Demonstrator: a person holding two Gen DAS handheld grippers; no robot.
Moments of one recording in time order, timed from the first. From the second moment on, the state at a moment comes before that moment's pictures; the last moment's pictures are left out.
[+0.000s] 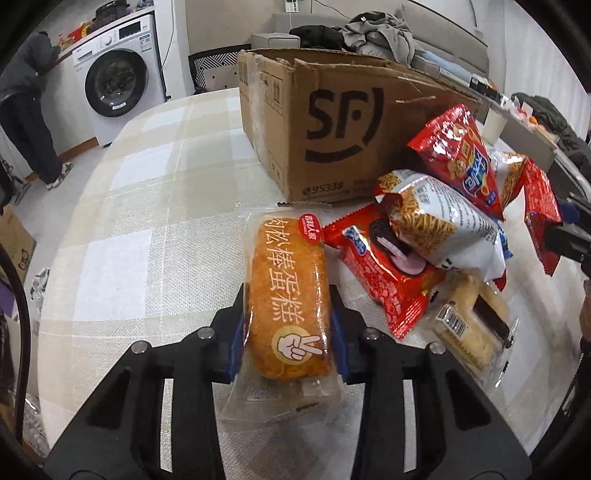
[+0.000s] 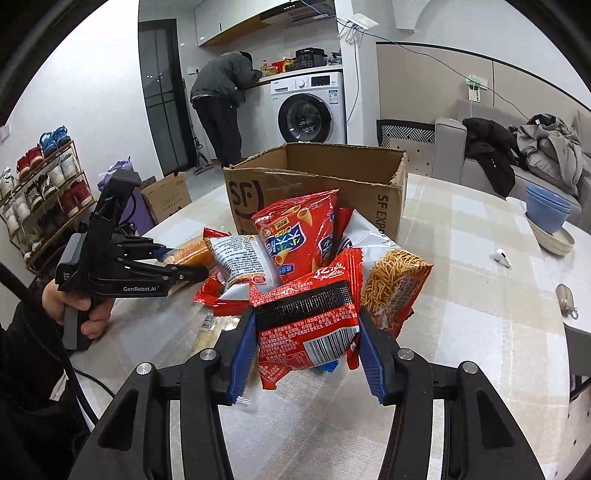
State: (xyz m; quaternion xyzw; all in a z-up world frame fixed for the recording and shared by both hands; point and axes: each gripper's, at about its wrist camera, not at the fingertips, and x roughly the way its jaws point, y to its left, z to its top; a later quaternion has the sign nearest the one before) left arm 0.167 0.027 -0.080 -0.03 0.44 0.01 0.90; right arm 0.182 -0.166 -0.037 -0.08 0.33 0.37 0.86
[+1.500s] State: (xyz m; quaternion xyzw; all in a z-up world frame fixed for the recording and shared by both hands) left arm 0.131 0.026 0.049 -0.11 0.33 0.01 0.94; right arm 0.189 -0.175 0.019 0.05 0.26 0.32 0.91
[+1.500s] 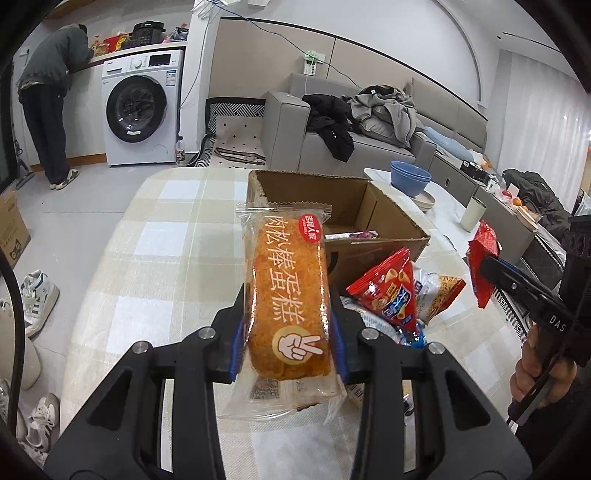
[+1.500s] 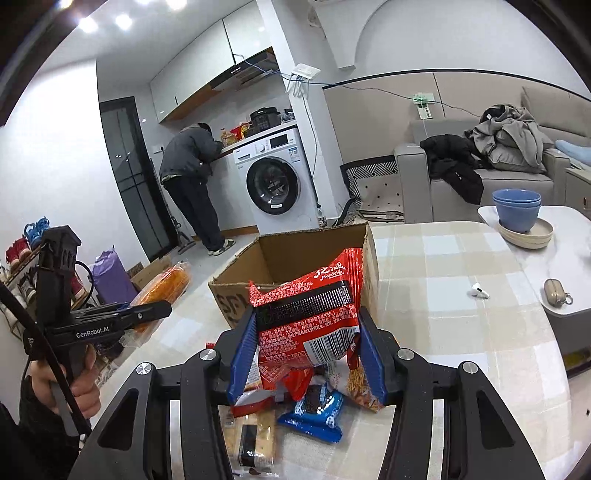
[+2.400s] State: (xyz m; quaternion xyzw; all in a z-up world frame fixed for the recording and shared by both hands) left arm 0.206 0.017 0.074 -0.10 0.33 -0.02 0.94; right arm 0.232 -0.144 0.025 0.08 0.26 0.30 0.91
